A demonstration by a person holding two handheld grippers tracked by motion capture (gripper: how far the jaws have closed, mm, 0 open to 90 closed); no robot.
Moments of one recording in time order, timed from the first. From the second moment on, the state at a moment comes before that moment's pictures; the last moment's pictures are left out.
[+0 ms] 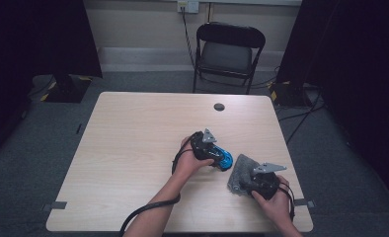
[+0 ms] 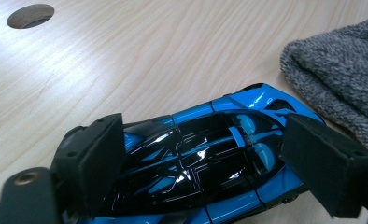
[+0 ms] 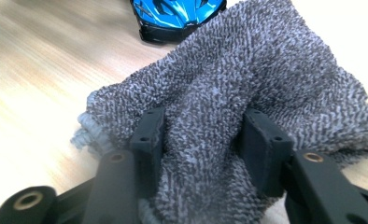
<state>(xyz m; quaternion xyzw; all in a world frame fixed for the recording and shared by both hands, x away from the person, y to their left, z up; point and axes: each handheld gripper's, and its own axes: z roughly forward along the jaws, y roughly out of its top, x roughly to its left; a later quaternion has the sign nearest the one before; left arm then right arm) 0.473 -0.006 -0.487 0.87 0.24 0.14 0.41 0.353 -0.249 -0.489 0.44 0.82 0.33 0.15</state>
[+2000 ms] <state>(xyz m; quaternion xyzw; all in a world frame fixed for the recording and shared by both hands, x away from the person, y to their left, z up) 0.474 -0.006 -0.486 0.87 0.26 0.14 0.40 0.373 -0.200 -0.485 0.36 0.85 0.38 0.01</state>
